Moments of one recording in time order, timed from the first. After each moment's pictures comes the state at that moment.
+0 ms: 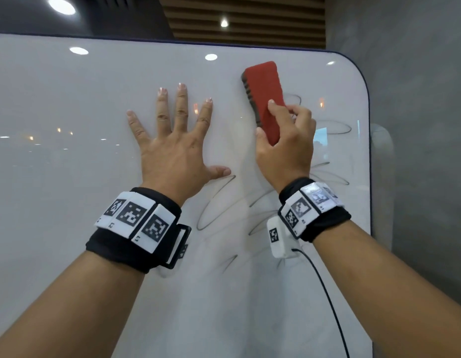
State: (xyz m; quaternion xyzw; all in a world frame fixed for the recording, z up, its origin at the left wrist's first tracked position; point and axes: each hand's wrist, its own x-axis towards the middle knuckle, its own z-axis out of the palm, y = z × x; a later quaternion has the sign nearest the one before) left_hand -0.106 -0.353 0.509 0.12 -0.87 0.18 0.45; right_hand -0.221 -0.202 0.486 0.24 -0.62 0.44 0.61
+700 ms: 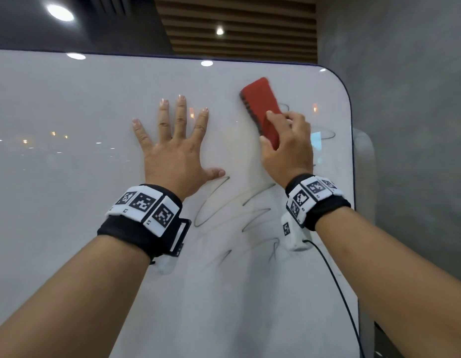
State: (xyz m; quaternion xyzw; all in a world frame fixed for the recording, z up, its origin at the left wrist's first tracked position) left_hand -0.106 -0.352 0.507 0.12 -0.86 0.18 0.46; right_hand -0.229 -0.171 0.487 0.26 -0.66 0.37 0.59
